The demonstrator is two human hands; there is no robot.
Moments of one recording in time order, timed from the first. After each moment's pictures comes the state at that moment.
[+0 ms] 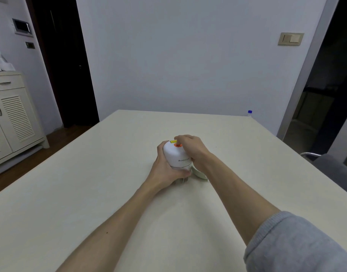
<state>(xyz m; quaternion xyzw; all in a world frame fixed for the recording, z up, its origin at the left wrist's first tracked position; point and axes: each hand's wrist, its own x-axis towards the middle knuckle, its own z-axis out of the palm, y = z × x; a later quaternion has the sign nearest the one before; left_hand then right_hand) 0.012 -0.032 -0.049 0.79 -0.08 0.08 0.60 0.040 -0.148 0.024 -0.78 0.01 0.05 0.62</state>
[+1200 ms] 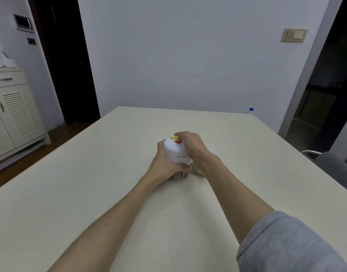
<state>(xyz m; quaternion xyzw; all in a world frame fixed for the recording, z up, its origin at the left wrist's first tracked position) 0.012 -0.036 -0.034 0.80 -0.05 0.06 0.60 0.035 -0.143 0.027 -0.79 0.01 0.03 0.62</state>
